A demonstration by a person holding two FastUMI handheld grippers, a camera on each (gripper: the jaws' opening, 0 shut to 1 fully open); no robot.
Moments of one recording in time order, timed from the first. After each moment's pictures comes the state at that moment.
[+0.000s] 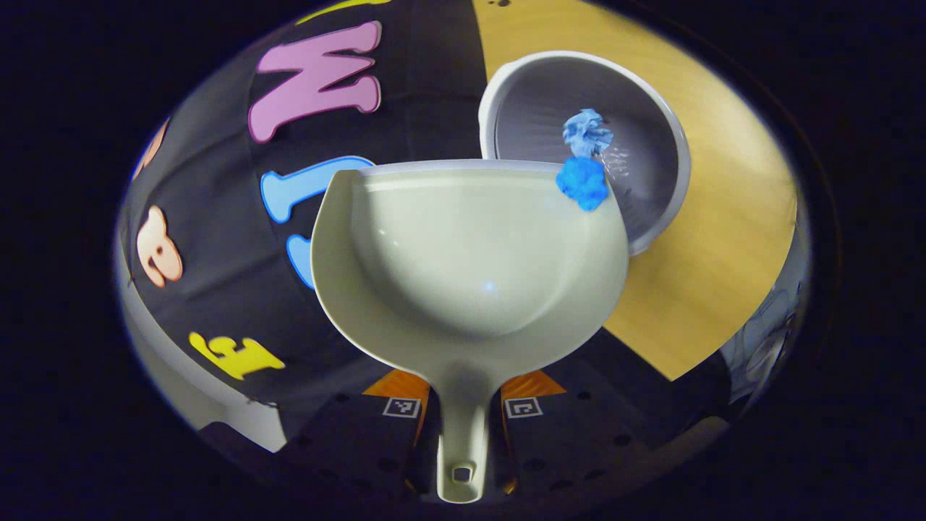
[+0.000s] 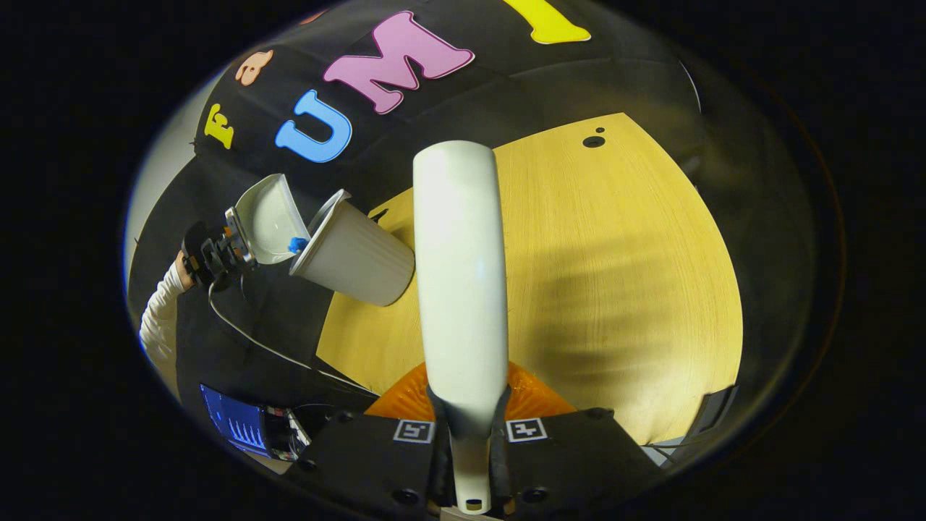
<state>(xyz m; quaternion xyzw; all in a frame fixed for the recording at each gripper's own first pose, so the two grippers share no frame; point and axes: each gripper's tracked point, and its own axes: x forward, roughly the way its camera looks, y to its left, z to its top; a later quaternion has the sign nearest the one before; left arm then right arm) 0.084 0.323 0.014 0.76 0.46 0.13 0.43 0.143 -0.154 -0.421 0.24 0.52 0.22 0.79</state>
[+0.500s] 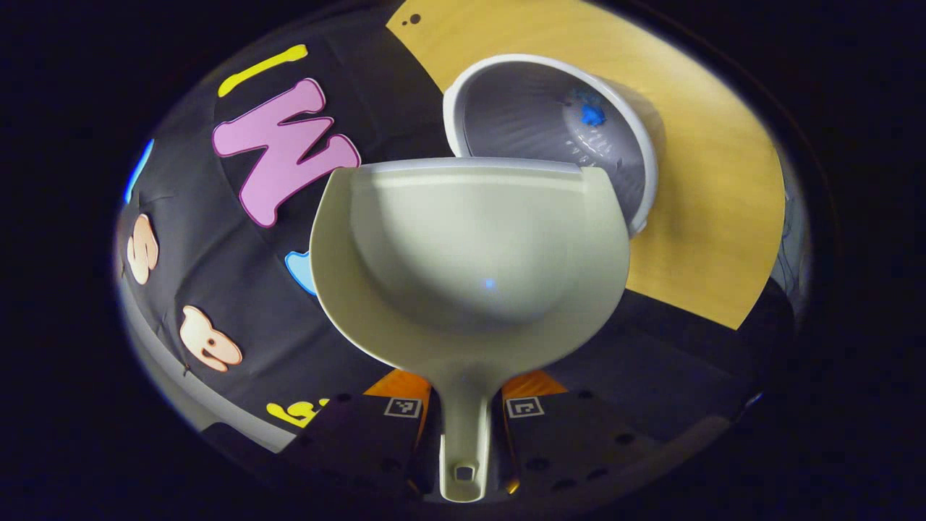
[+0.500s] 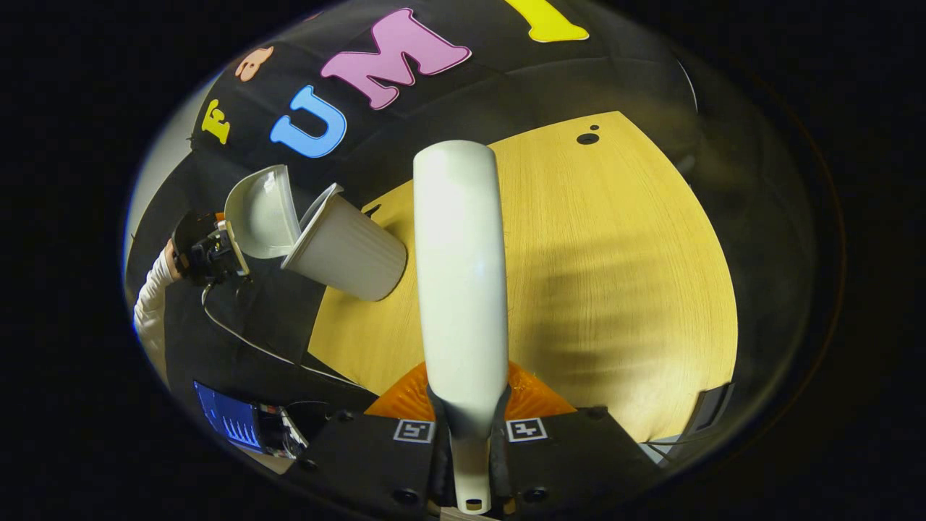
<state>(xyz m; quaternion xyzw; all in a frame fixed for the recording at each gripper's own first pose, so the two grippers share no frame) 0.092 0.301 0.008 0.78 0.42 0.10 0.45 0.136 -0.155 -0.426 0.23 0.53 0.21 0.79</state>
